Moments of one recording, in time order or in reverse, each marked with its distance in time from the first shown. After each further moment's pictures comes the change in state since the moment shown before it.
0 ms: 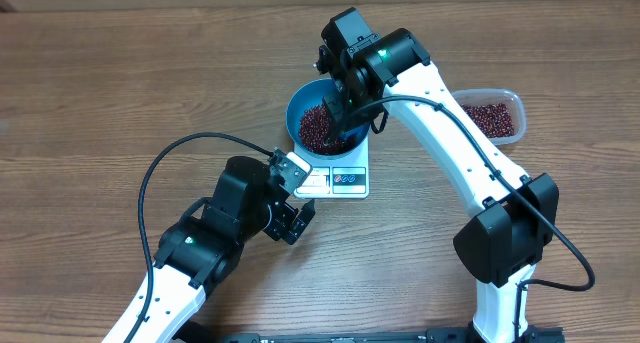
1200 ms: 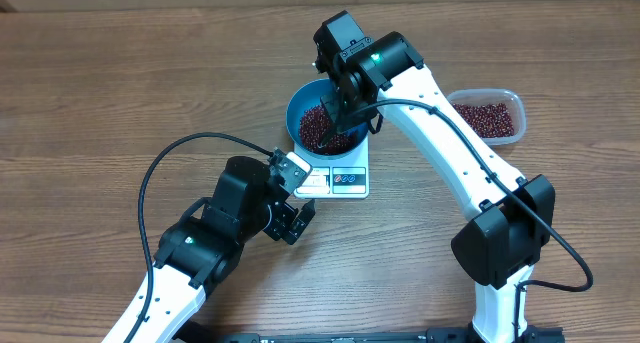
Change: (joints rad) left arm 0.000 0.000 0.000 0.000 0.000 0.000; right arm 0.025 0.000 0.000 0.012 0.095 0.050
